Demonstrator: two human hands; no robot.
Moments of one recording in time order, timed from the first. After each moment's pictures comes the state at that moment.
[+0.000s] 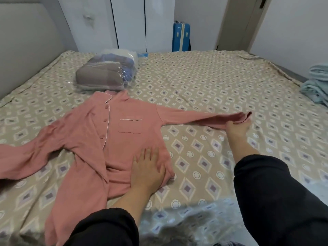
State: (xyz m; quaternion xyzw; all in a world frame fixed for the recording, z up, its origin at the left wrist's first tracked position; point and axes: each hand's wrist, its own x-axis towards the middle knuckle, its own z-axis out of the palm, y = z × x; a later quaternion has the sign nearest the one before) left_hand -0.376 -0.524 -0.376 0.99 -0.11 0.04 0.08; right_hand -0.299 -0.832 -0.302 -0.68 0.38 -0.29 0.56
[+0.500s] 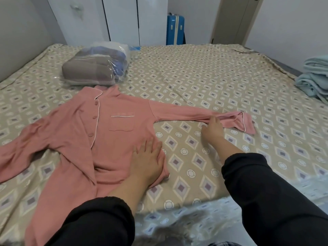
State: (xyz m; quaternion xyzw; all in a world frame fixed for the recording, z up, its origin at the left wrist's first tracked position) left_hand -0.352 -0.545 -0.374 0.98 -0.16 0.02 0.10; right_hand -0.287 -0.808 -0.338 -0.94 0.22 -0.08 0.24
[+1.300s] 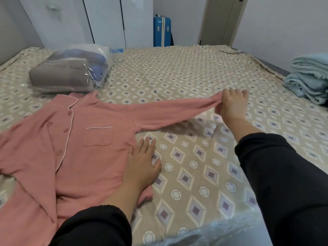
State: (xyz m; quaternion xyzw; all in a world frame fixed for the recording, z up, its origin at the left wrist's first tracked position) left_hand -0.305 -0.594 -0.384 0.97 -0.18 0.06 0.17; right_hand -0.237 -0.923 -0.277 -0.93 0.10 -0.35 -0.10
